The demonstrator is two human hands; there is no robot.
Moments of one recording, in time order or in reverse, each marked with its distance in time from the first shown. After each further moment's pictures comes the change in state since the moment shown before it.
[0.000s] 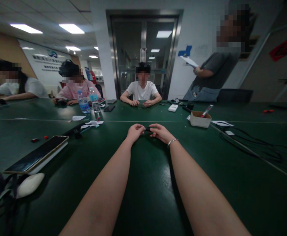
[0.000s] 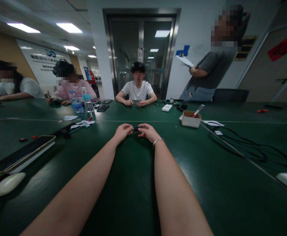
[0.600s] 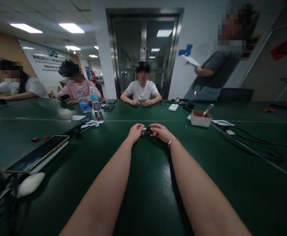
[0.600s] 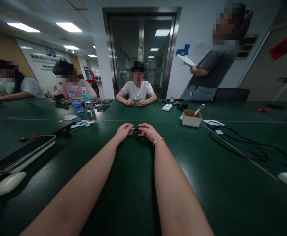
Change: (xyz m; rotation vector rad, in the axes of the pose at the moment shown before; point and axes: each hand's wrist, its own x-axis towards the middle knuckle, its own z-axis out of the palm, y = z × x) left_hand 0.001 -0.005 0.001 0.077 -0.053 -0.001; right_hand 0.000 -0.002 0.000 0.045 -0.001 0.008
